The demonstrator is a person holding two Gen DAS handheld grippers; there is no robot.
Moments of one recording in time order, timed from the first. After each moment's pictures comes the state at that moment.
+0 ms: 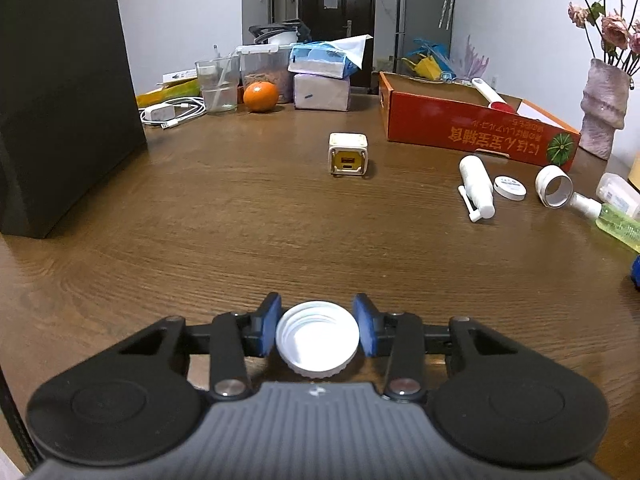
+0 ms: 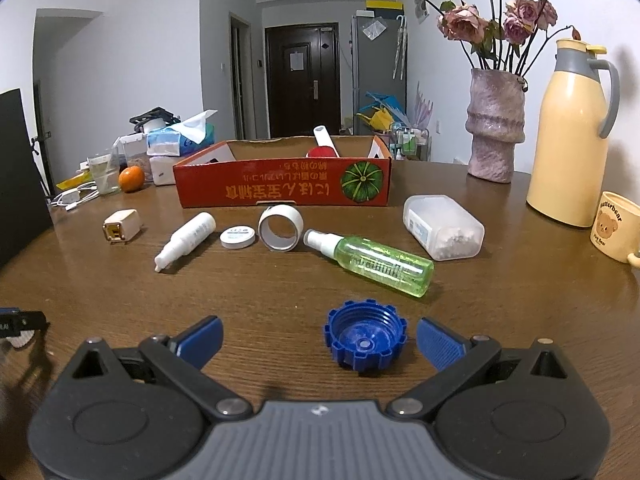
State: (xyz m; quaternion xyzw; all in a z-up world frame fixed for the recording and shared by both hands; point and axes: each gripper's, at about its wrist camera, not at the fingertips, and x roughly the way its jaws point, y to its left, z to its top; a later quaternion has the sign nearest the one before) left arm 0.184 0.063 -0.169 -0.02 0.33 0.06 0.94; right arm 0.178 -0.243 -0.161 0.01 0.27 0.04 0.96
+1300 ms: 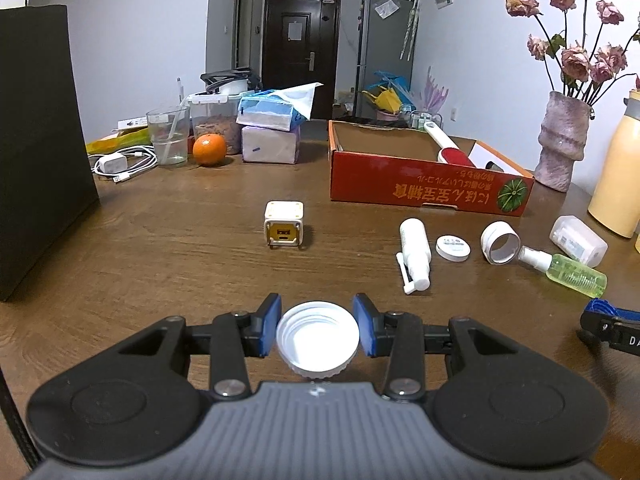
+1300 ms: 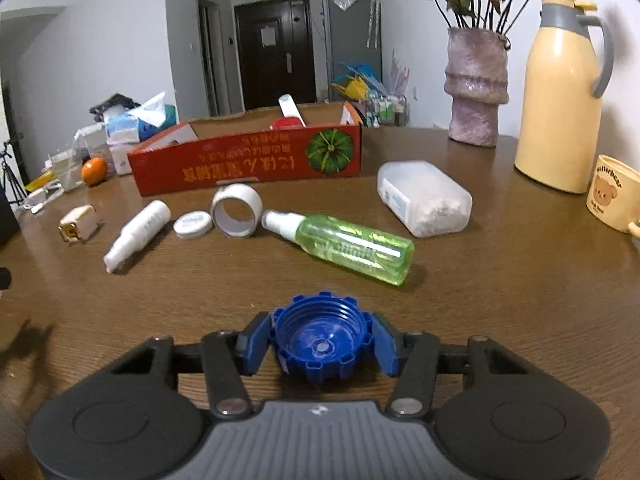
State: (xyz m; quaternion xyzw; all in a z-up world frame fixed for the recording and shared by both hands) left arm 0.210 0.035 -0.132 -0.03 0.28 0.00 0.96; right arm 0.214 -0.260 -0.174 0.04 0.31 0.01 0.95
